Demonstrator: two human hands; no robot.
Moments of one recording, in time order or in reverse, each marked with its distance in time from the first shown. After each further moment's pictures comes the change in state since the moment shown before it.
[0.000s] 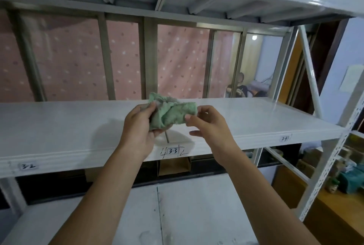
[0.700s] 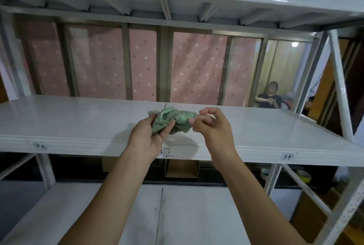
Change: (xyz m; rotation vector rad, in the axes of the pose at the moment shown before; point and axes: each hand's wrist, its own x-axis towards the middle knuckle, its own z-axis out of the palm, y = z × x) left_hand -0.027 -0.038 0.066 -0.418 0.187 -0.111; right_hand 0.010 0.001 -0.065 0.207 -0.073 -0.092
